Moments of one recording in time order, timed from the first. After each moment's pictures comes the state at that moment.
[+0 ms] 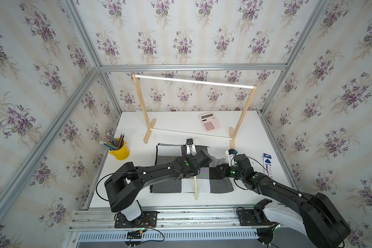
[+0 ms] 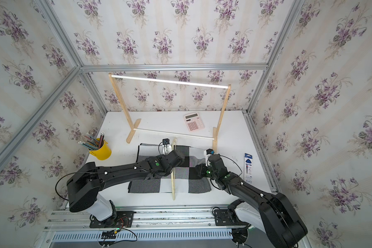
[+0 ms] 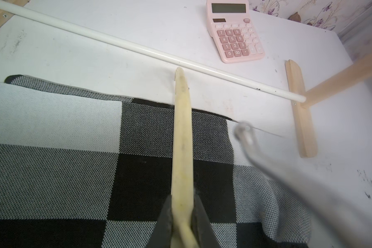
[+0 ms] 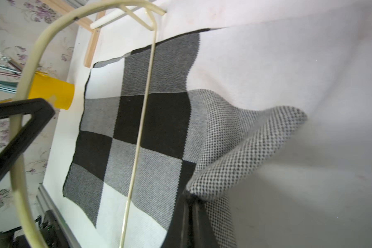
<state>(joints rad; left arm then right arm) -1.05 1.65 1.06 -0.36 -0.58 -0.96 0.53 1.13 0.33 0.10 -0.28 0.64</state>
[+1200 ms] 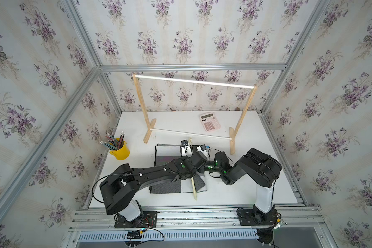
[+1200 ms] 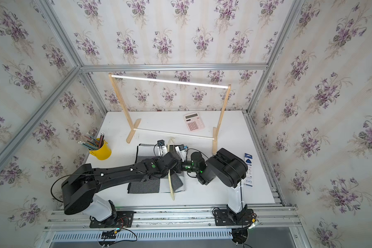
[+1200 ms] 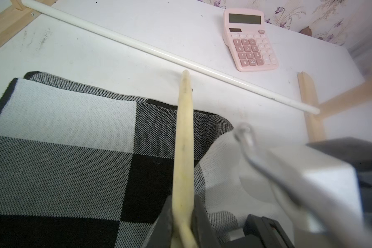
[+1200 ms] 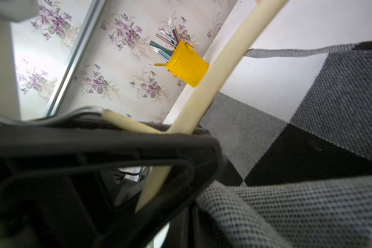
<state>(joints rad) -1.03 1.61 0.96 -0.32 -0.62 -0.99 0.72 1.95 0.53 1.27 -0.71 0.81</state>
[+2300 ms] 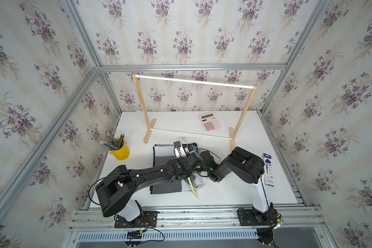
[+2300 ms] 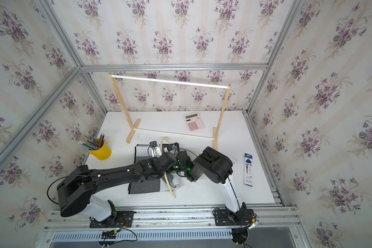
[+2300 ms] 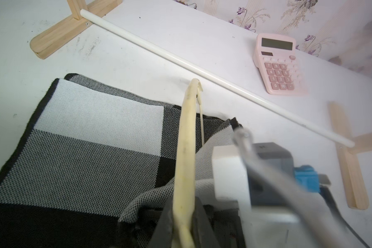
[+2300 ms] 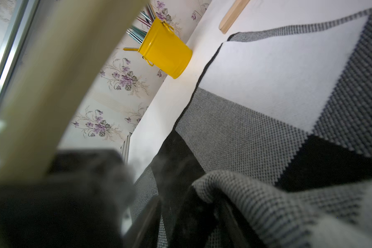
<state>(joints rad) -1.00 1.56 0.89 -0.33 -0.70 -1.08 0.84 2.15 0.75 1.11 -0.56 0.73</state>
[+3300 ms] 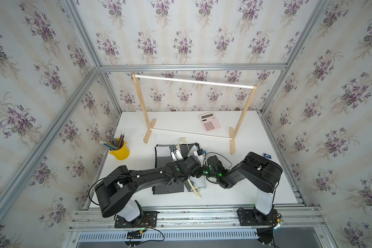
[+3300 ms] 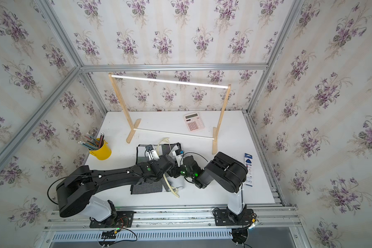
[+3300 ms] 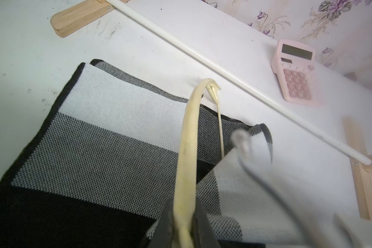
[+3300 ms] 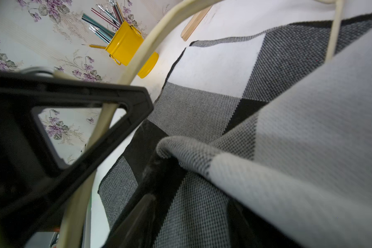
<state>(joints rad) -1.00 1.56 0.82 -0.32 -0.73 -1.20 0.84 1.88 0.51 0.96 -0.32 0.61</state>
